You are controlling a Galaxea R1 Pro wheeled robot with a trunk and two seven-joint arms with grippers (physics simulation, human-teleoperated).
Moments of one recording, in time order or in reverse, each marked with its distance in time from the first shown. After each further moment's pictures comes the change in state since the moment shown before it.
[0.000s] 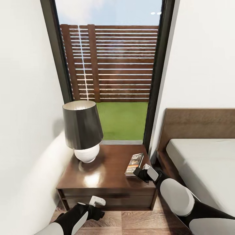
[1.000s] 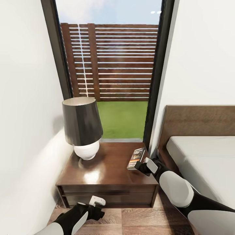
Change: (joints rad) left arm 0.000 0.000 0.001 0.000 0.000 0.000 0.001; right arm -0.069 0.000 0.002 0.005 0.008 0.006 -0.077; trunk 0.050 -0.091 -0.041
